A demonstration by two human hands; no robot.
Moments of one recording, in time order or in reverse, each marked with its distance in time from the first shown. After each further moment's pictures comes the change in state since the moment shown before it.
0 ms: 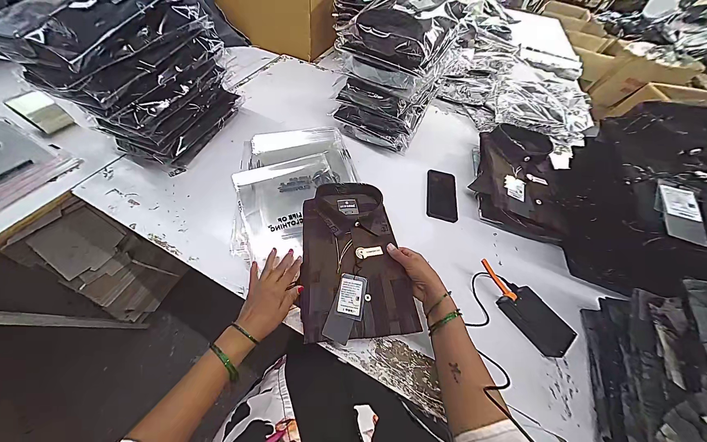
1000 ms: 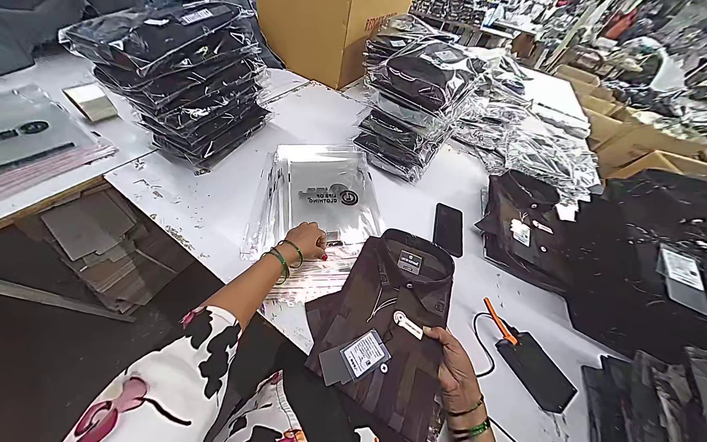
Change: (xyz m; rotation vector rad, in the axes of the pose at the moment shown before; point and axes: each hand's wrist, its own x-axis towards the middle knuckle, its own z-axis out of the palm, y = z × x) left_hand 0.165 -0.005 -0.028 0.077 -0.614 -0.258; right_hand -0.067 0.057 -0.042 0.623 0.123 -0.097
